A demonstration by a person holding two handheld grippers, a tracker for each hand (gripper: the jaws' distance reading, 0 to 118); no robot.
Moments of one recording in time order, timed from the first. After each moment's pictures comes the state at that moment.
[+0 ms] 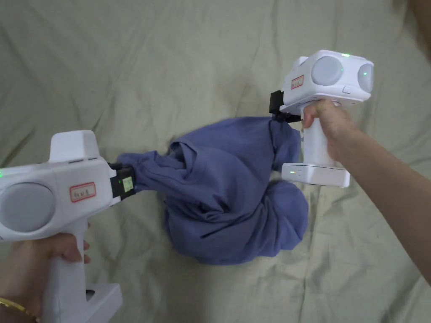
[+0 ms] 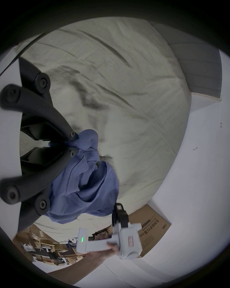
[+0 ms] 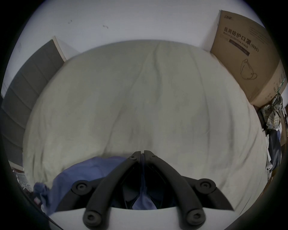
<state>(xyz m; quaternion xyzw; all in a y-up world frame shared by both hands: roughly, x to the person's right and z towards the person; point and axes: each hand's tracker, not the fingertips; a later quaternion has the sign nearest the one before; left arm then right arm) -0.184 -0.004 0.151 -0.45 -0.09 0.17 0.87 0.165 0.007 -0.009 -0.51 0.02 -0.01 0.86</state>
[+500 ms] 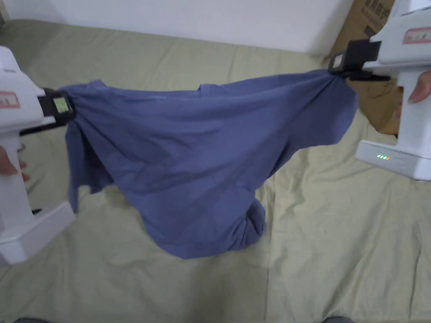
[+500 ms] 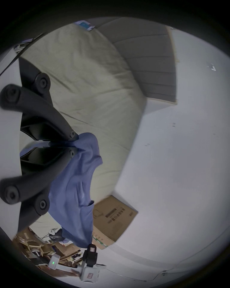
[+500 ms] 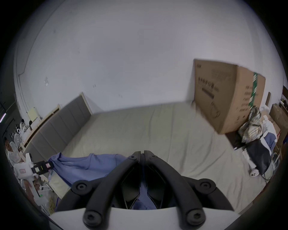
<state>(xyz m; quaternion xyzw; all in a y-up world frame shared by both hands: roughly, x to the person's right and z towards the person) -0.231 0.185 0.195 -0.27 -0.07 0.17 0.95 0.257 0.276 0.212 -0.26 0.04 -0.07 0.96</state>
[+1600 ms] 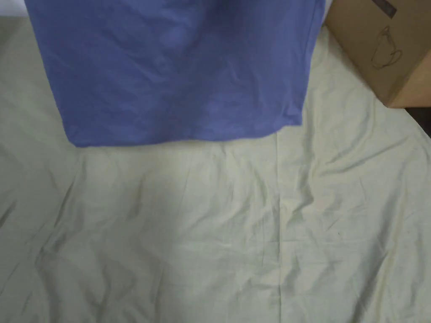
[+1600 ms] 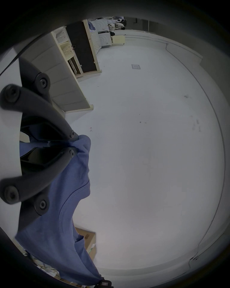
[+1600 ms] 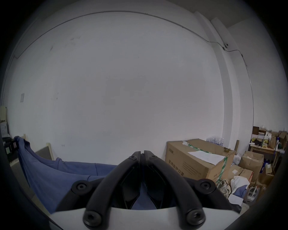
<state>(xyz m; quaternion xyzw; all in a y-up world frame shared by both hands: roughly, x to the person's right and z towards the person) -0.134 0.486 -0.030 -0.04 0.07 0.02 1.00 0.217 0.528 0.033 0.00 -0.16 0.03 0.99</state>
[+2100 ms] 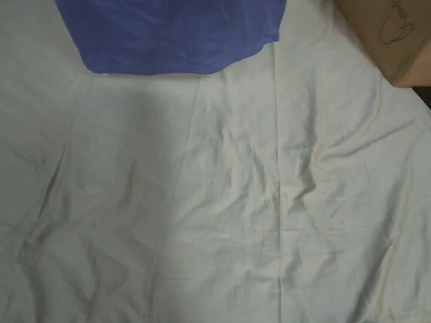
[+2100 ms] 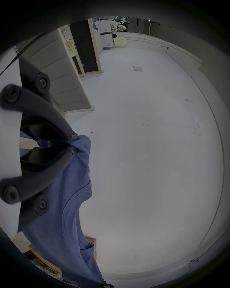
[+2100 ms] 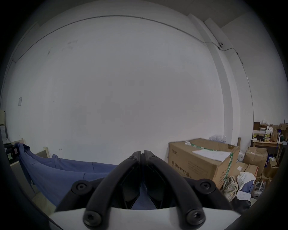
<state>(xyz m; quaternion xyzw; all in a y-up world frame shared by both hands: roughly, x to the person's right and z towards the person) -0.137 0.418 -0.064 -0.05 0.08 0.02 1.00 0.218 0.467 0.010 0.01 -0.16 0.02 0.99</state>
